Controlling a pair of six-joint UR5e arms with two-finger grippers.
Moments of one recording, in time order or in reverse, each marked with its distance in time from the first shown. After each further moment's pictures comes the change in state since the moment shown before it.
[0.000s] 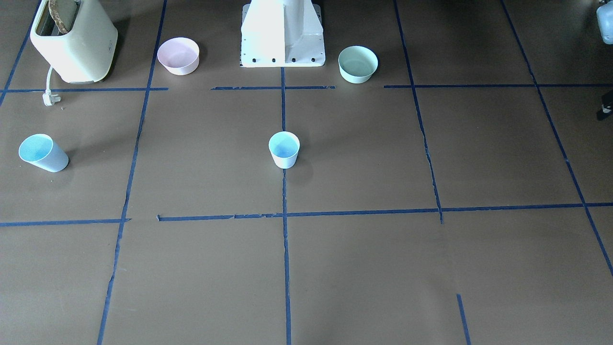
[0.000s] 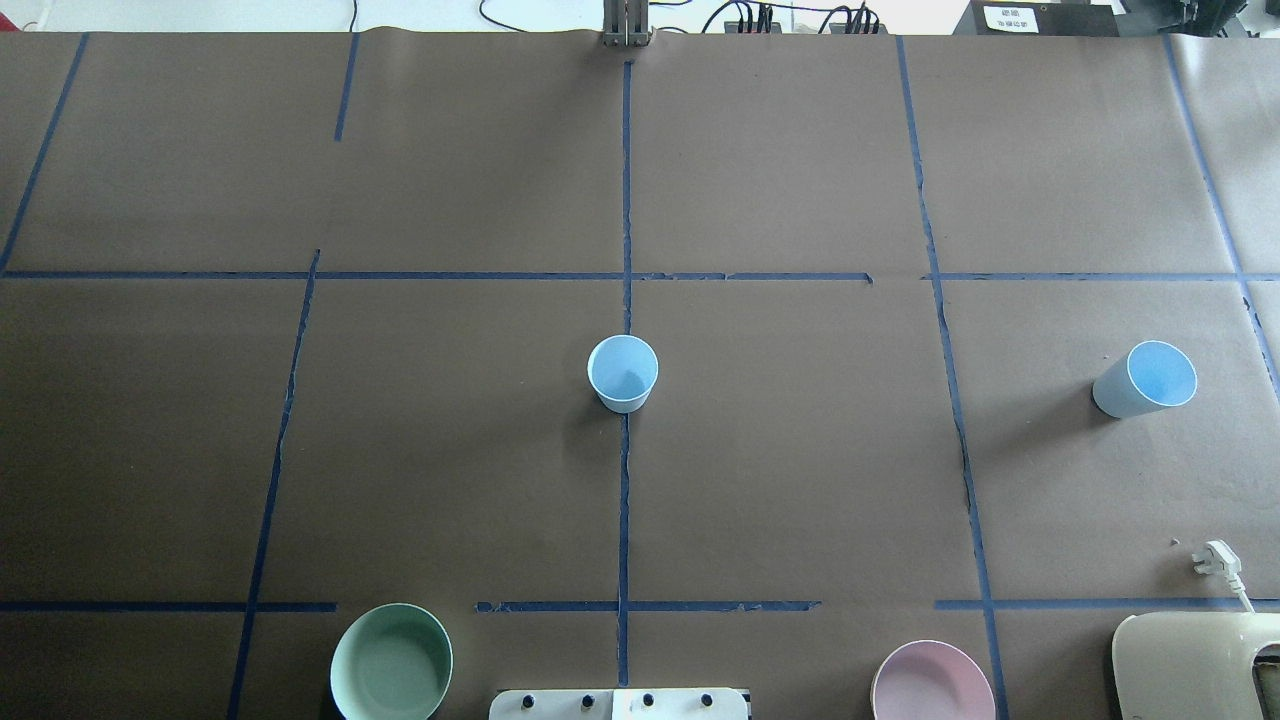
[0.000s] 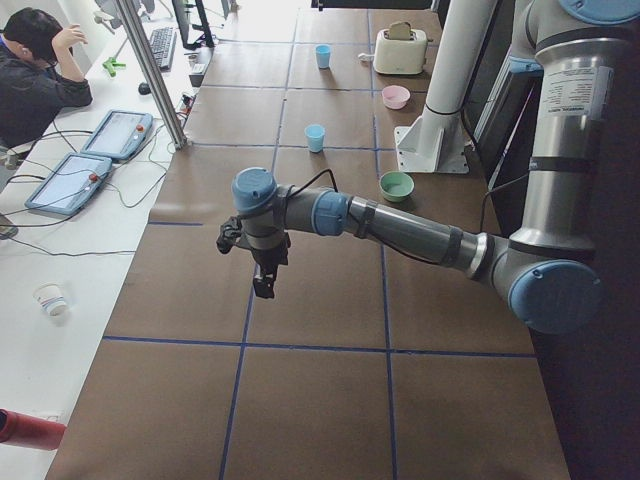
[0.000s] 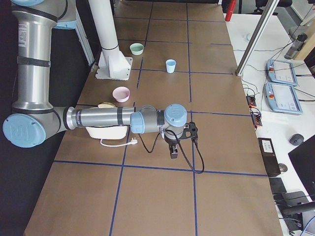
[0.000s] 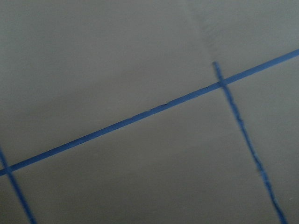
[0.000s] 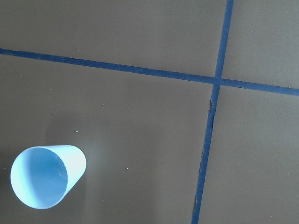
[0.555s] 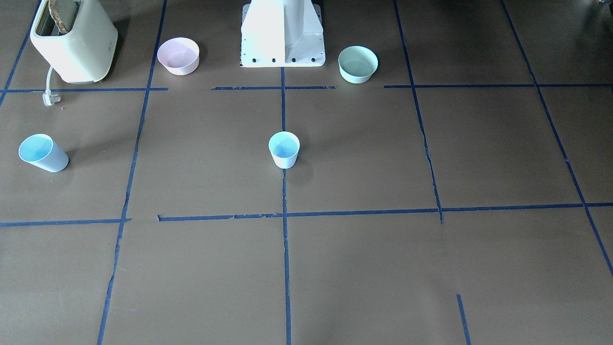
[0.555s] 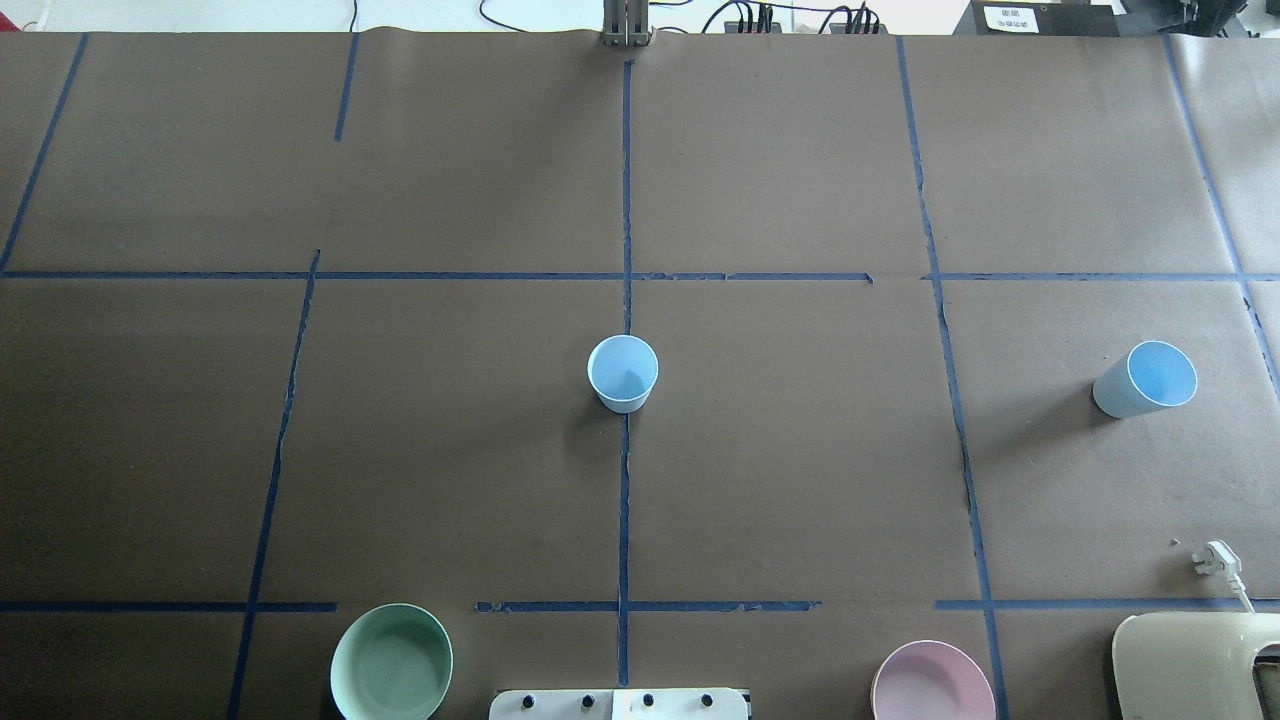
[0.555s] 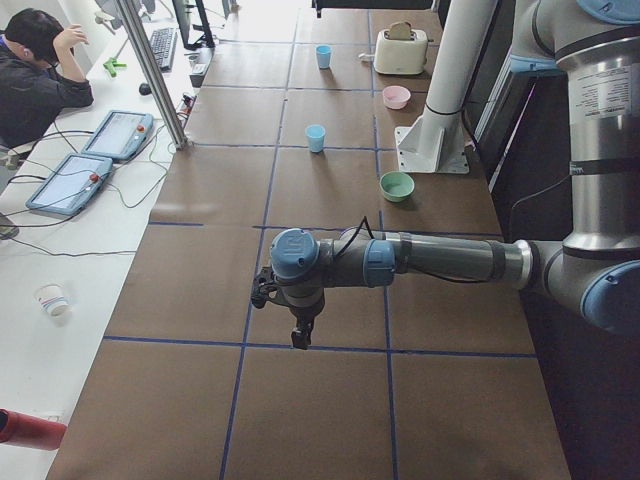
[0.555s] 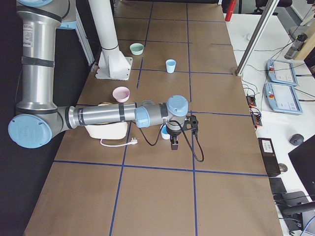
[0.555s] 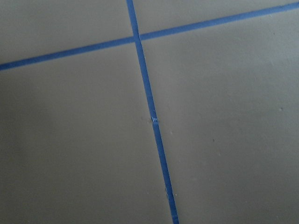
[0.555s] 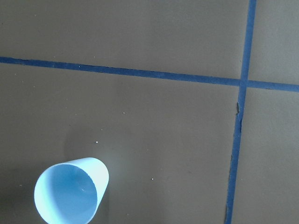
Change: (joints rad) left arm -0.070 0.156 0.005 -0.059 -0.068 0.121; right arm -0.106 -0.009 0.030 0.104 -0.039 0.210
